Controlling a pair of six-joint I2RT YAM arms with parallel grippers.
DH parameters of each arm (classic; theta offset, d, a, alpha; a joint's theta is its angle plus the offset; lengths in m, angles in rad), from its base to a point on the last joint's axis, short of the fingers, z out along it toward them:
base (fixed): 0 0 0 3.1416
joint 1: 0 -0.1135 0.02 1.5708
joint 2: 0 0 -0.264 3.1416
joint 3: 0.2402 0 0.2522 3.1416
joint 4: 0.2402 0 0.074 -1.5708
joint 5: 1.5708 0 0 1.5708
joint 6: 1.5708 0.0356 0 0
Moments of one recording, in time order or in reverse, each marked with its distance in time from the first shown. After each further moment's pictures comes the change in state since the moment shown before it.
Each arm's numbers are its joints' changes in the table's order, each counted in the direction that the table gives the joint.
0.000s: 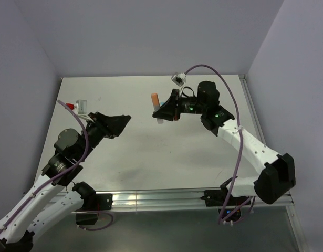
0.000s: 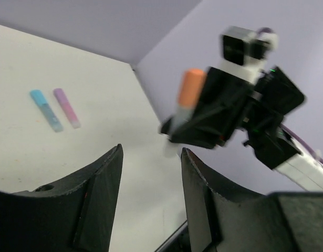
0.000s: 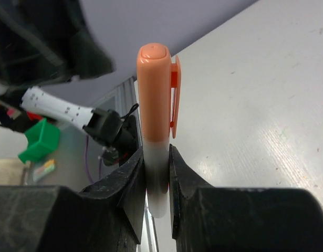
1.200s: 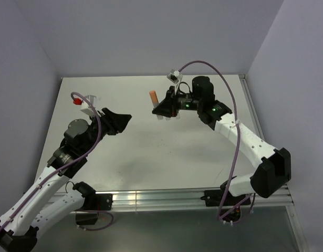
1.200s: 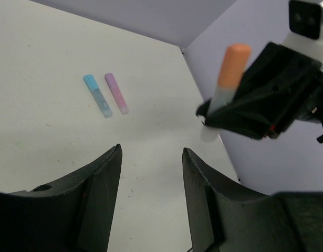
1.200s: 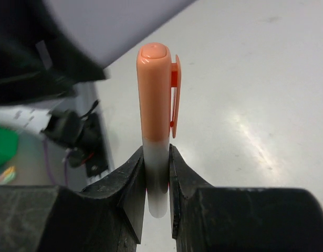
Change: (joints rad) left arm -0.063 0.105 0.045 0.124 -0.032 0.112; right arm -0.007 0.021 0.076 0.176 0.066 -0.189
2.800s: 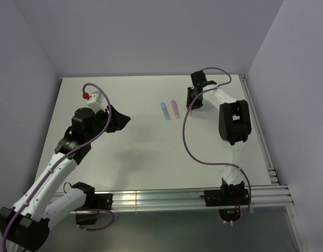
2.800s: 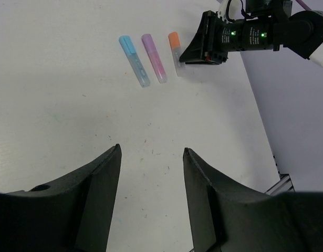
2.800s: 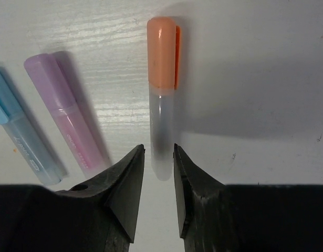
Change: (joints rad) left arm -0.198 0.172 0.008 0.070 0.223 0.092; right arm 0.311 0.800 0.507 0.558 0.787 0.071
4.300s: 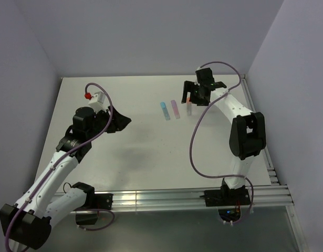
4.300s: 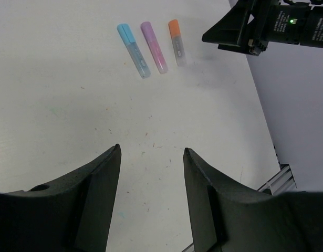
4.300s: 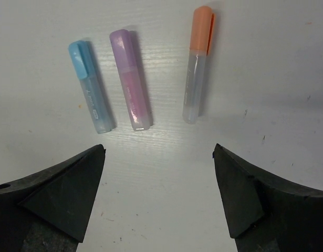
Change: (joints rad) left arm -0.032 0.027 -0.013 -0.006 0.073 0.019; right arm -0.026 -0.294 -0.182 -0.064 -0.045 0.020
